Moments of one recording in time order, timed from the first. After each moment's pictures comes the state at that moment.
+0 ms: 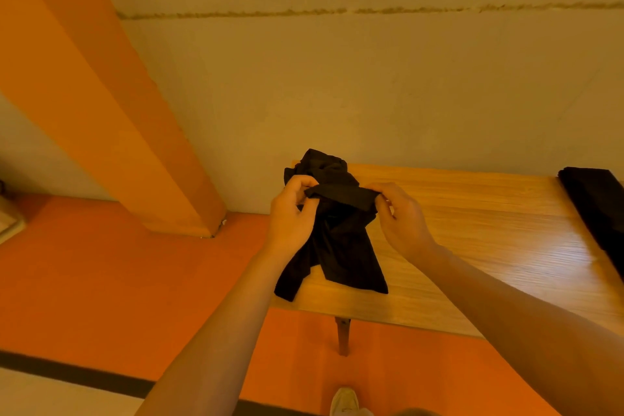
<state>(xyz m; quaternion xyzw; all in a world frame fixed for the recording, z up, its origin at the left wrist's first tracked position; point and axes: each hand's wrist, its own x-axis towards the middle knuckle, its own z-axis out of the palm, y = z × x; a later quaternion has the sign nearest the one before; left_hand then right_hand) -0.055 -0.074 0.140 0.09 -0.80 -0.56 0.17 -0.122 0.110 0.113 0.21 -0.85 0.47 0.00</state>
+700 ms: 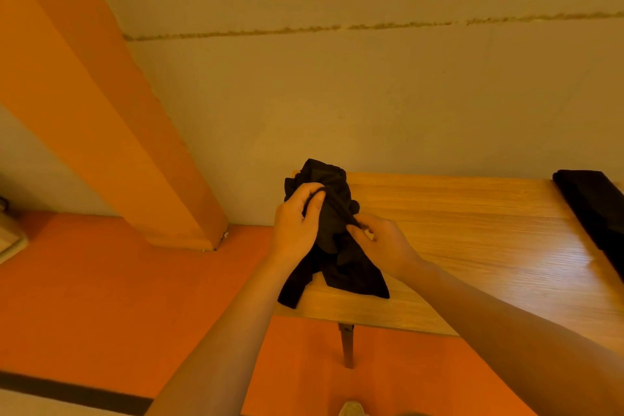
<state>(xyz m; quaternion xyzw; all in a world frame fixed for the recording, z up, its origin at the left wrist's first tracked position) -0.051 -0.070 0.140 0.06 -0.82 -0.52 0.21 -0.094 0.094 0.113 0.24 -0.87 0.43 -0.10</state>
